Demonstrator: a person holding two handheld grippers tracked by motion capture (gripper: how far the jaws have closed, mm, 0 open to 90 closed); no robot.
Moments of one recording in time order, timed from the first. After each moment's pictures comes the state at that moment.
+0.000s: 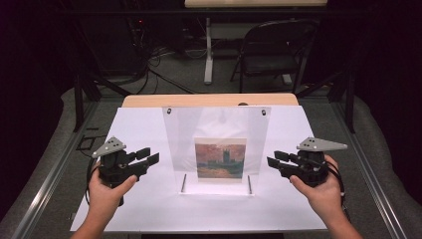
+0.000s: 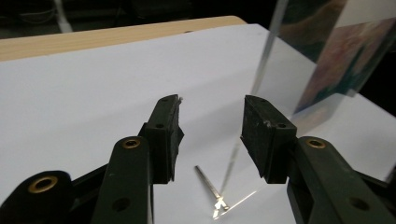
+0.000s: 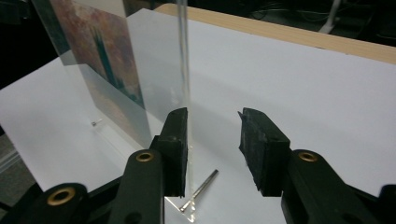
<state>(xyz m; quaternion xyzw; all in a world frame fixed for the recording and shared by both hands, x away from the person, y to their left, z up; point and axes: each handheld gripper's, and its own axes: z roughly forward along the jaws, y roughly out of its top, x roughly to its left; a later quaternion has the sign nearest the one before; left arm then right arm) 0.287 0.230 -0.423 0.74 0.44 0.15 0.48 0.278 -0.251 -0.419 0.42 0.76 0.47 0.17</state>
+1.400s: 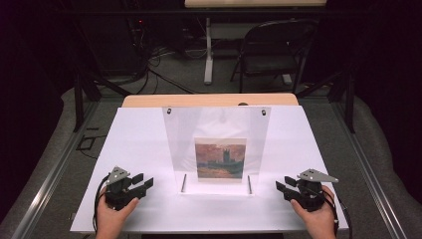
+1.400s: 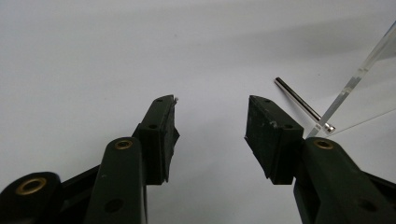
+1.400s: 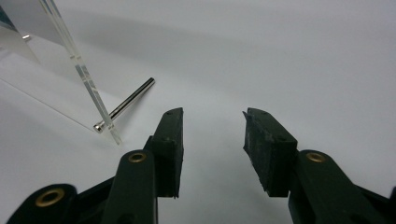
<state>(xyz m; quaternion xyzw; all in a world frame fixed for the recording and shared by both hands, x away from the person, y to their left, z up) 0.278 0.250 -0.537 0.74 0.50 0.16 0.42 0.261 -0.278 -0.536 0.50 0.74 0.41 0.19</state>
